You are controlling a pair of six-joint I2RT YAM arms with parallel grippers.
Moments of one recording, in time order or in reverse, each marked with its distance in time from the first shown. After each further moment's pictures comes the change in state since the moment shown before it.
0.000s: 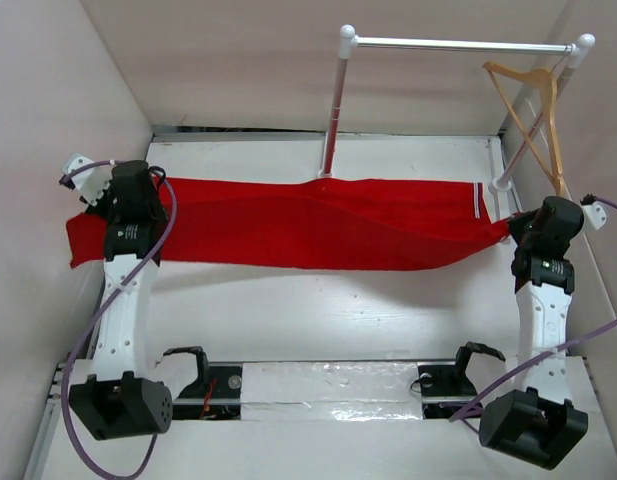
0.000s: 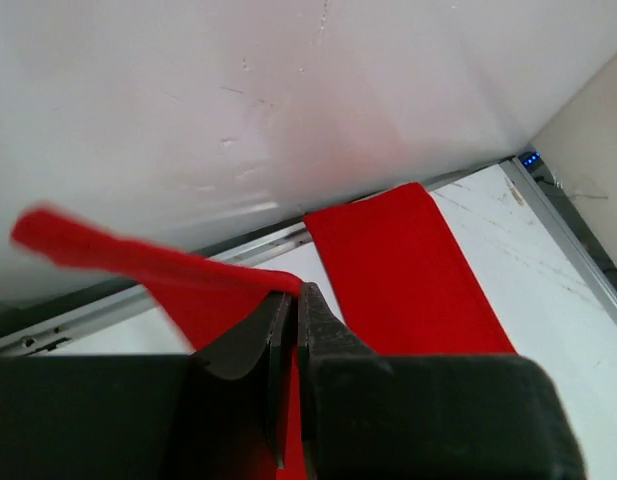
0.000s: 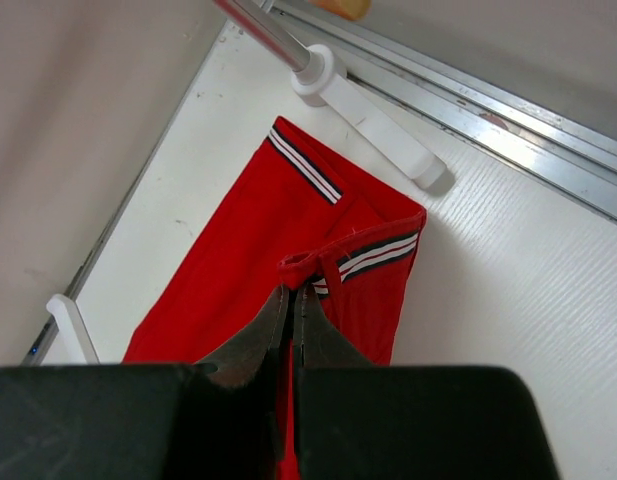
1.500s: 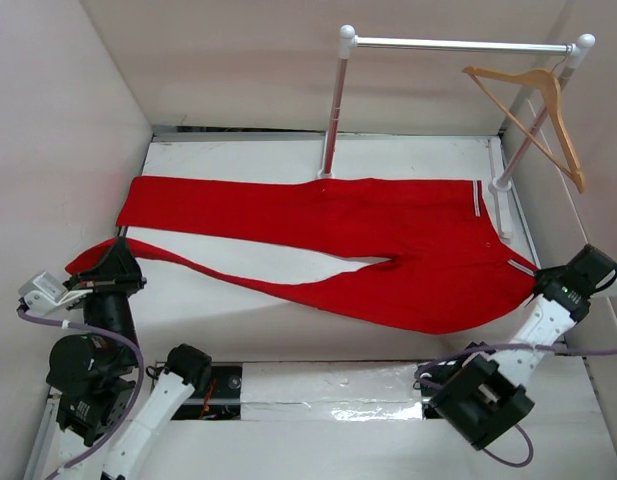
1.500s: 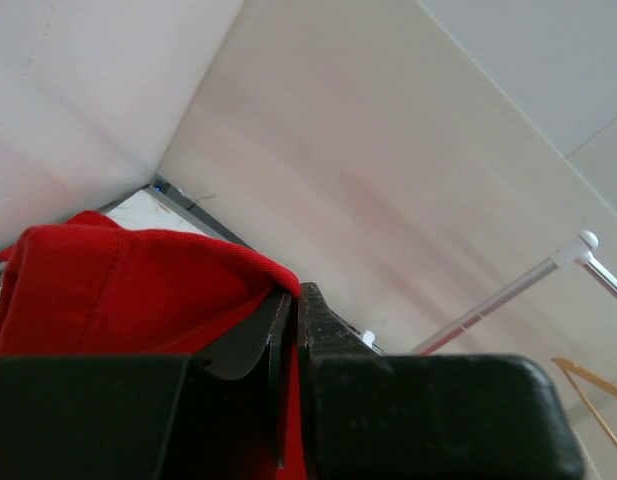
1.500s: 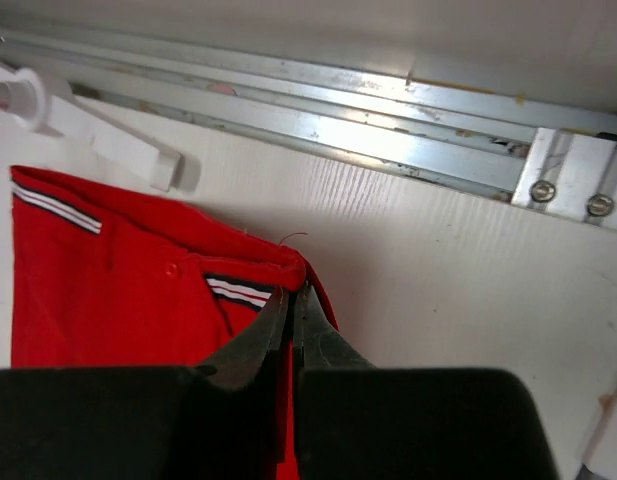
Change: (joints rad) left arm -0.531 -0.911 -0.254 0.111 0.151 0.120; right arm -0.509 0.004 -0.193 -0.108 -0.195 -0.087
